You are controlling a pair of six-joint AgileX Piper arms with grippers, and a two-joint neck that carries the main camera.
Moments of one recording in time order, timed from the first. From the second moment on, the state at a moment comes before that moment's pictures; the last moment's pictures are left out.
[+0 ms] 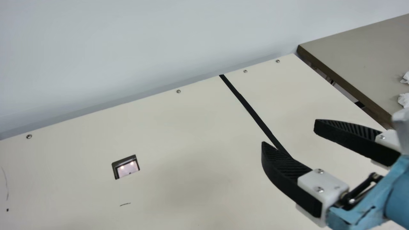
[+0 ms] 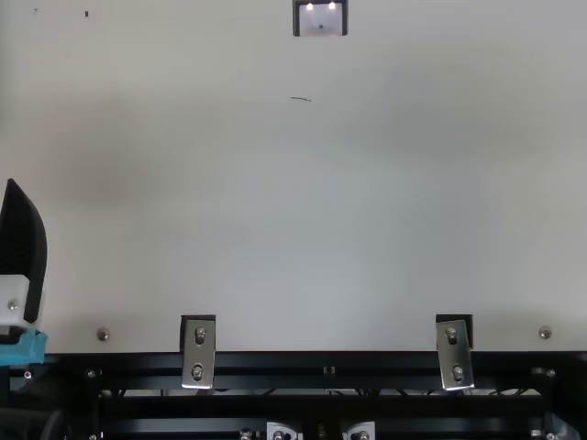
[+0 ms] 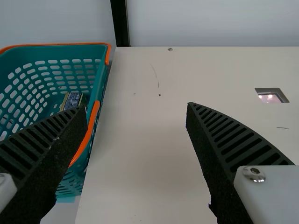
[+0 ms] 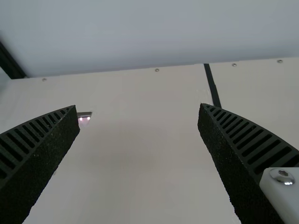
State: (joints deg) left arm -3.9 13.5 -20.3 4.9 38.2 -6.5; right arm -1.1 22.4 -46.0 8.7 52.4 0.4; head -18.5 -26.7
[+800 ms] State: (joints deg) left arm -3.9 13.5 -20.3 4.9 38.2 -6.5; right arm 4.2 25.1 -62.5 16.8 69.9 17.3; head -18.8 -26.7
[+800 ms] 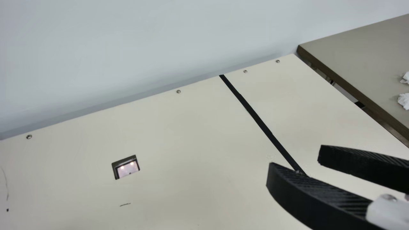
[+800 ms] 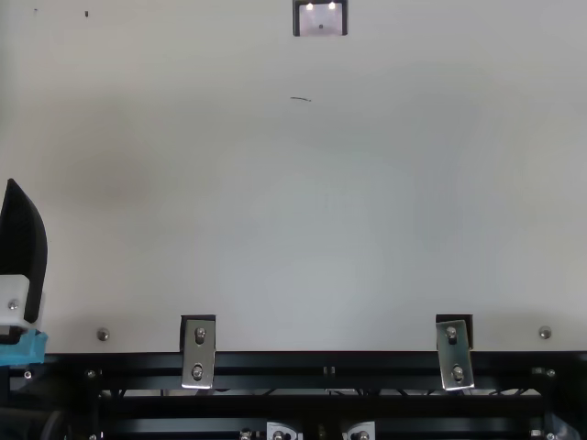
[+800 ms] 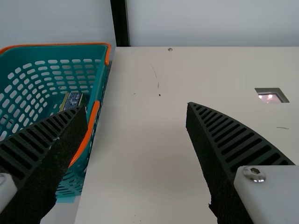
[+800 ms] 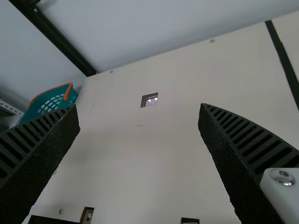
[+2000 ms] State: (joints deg) left arm -3.9 13.5 -20.3 4.9 38.2 -6.5; right arm 6.6 25.0 -60.3 25.1 69.8 20.8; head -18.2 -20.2
